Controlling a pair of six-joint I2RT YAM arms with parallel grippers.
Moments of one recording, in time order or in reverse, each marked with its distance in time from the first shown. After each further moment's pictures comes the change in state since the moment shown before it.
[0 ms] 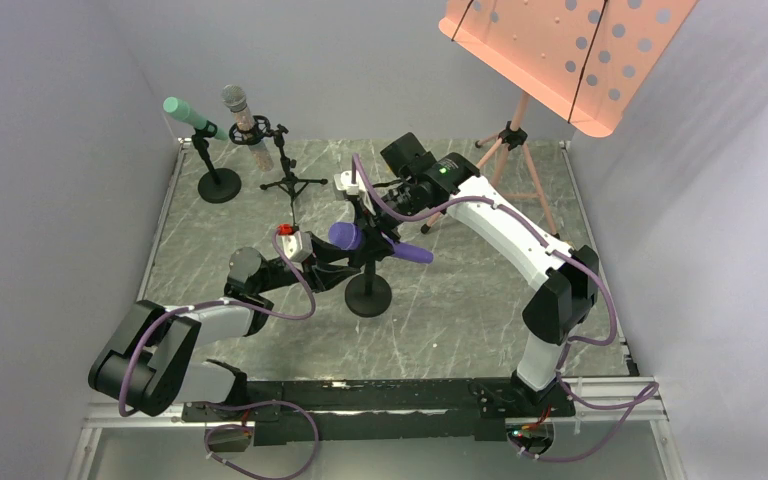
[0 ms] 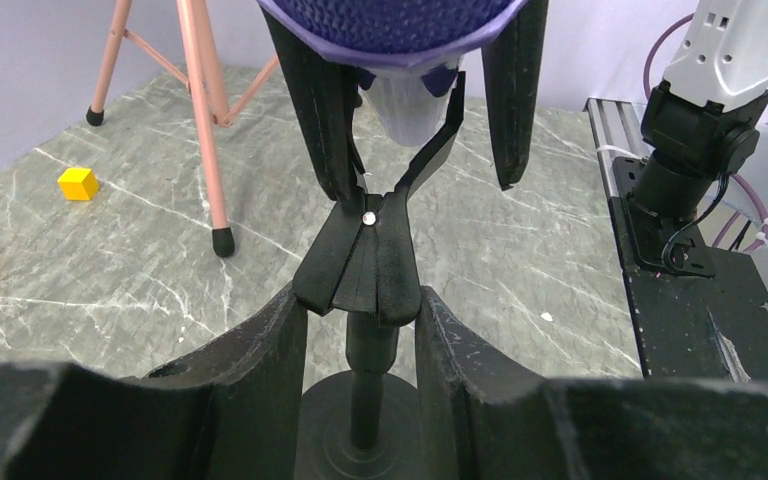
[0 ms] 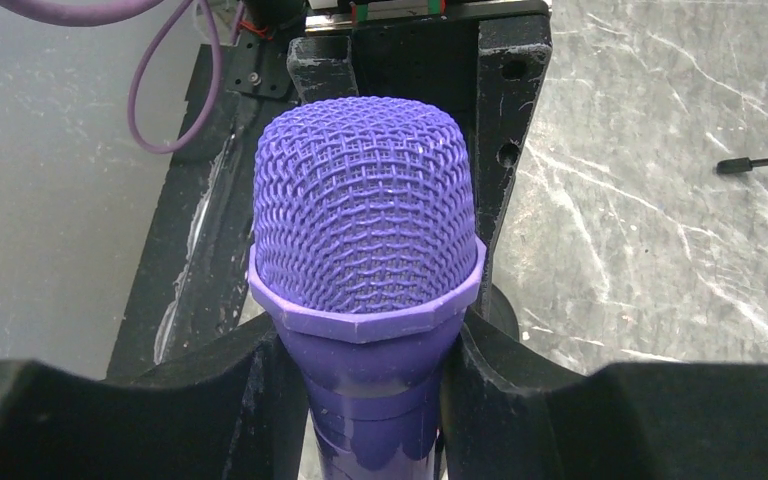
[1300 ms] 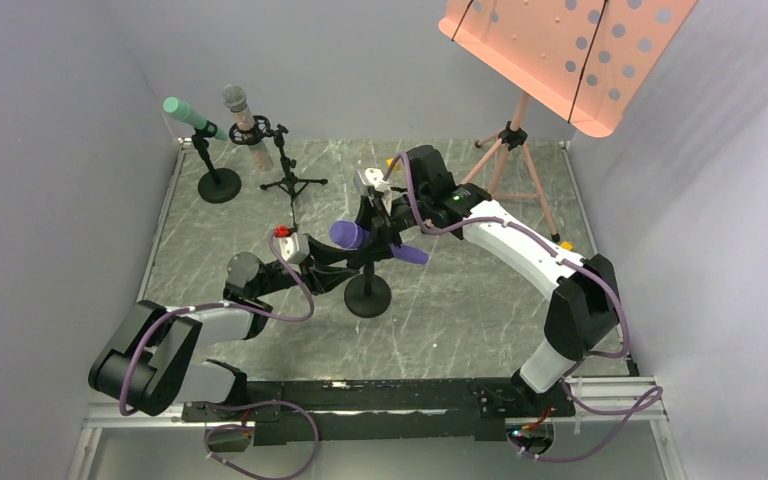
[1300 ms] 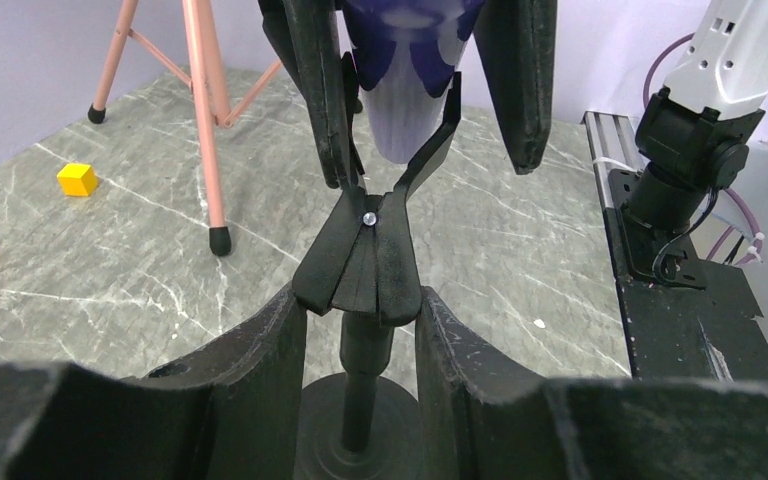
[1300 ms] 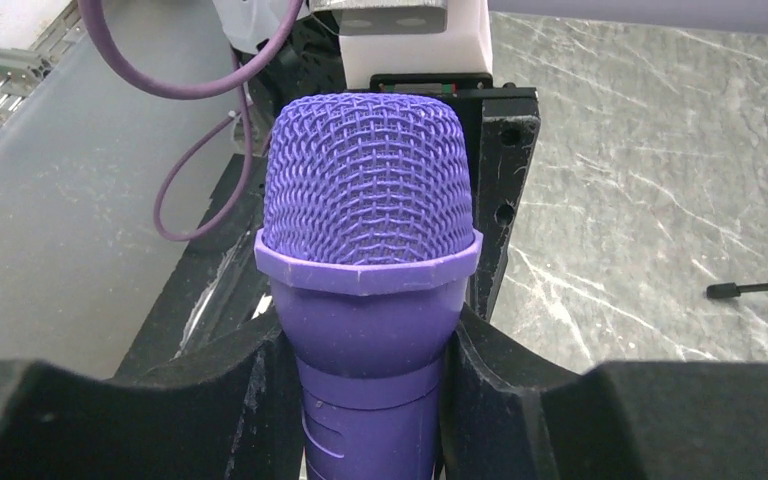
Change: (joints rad) left arm -0.001 0.002 -0.031 0.063 -0.016 -0.048; right arm -0.052 -0.145 -0.386 0.629 -0.264 0.262
